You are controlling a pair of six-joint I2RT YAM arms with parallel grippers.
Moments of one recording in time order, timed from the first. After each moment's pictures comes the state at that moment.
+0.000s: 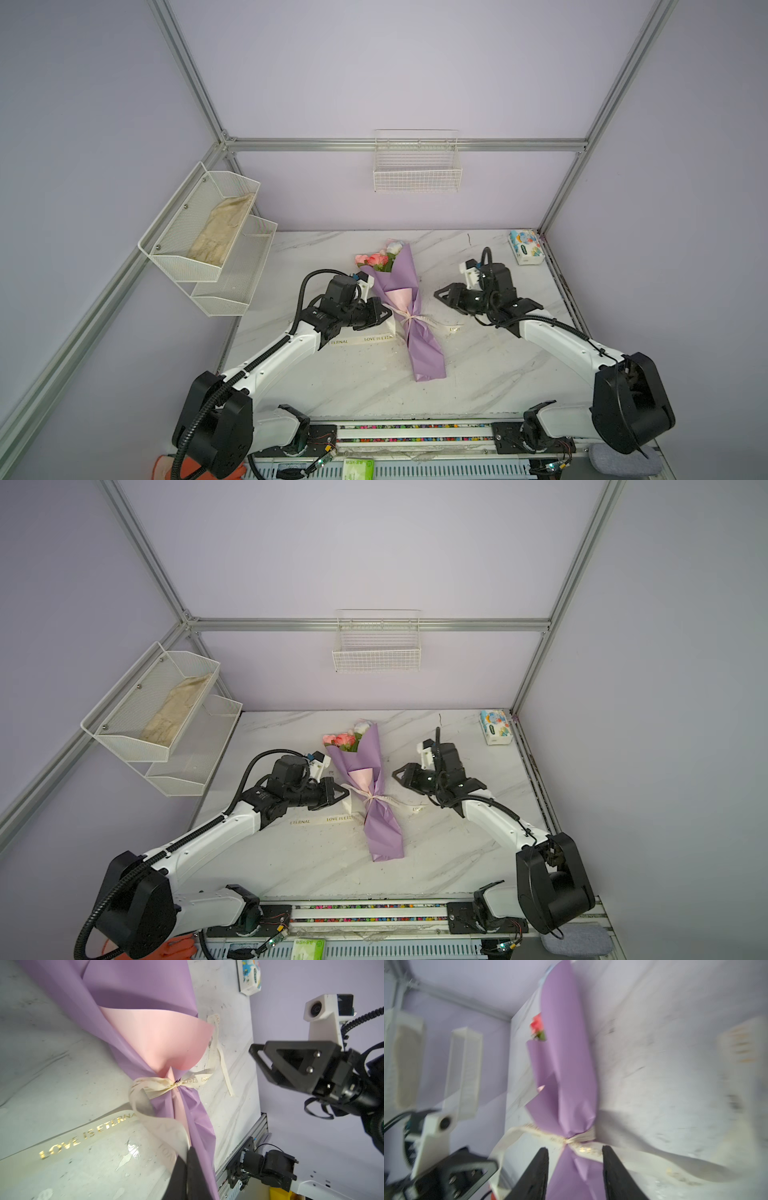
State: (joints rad) left arm -0.46 1.28 0.91 -0.42 0.43 -0.62; right arm 0.27 1.36 0.84 -0.17 -0.40 0.77
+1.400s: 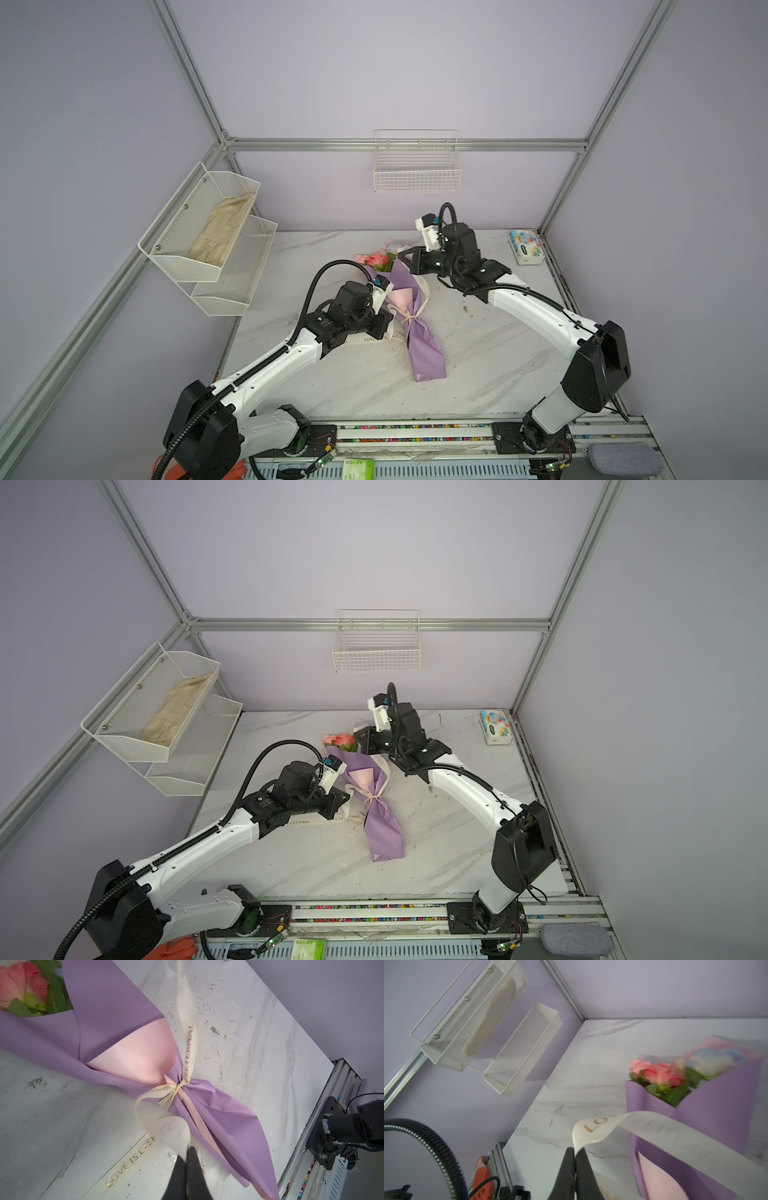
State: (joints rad) left arm -0.61 1.20 0.83 -0.31 0.25 -0.18; right arm 0.72 1.71 1.50 -0.20 -0.38 0.49
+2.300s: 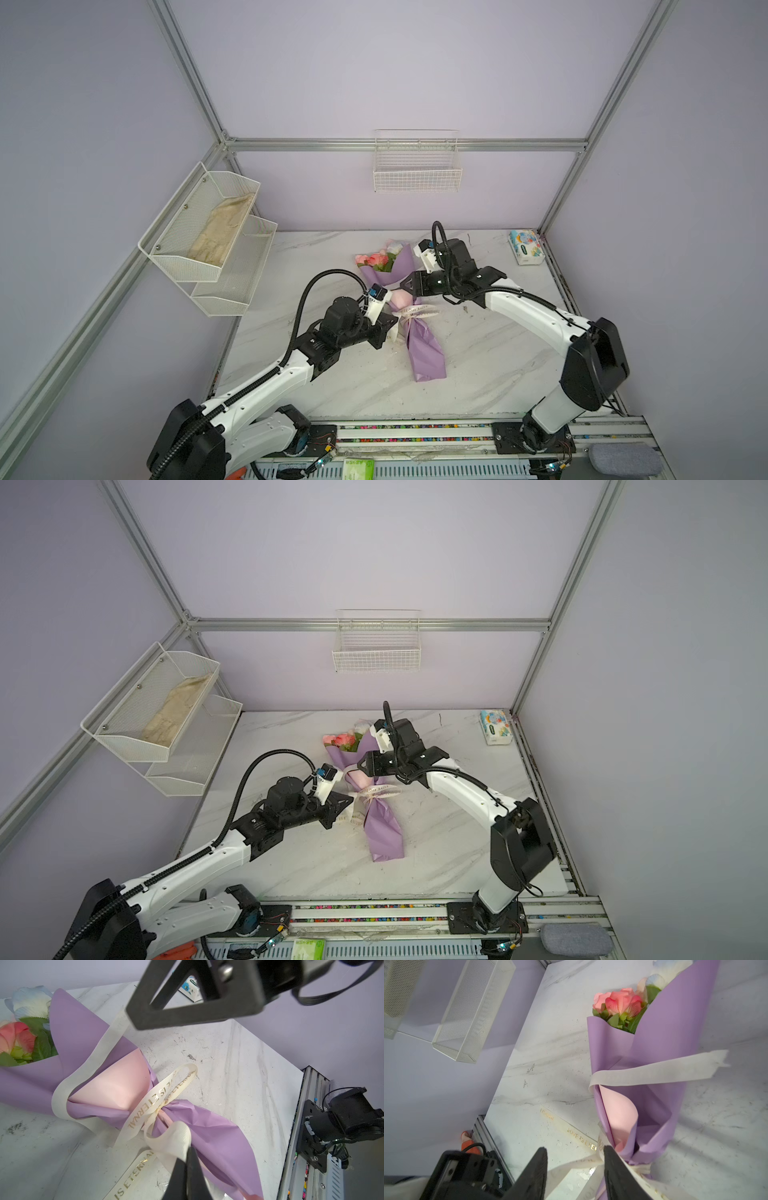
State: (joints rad) left arm -0.62 1.08 0.64 -0.01 0.31 -0.16; right arm 0.61 1.51 1.26 -0.37 -0.39 0.51
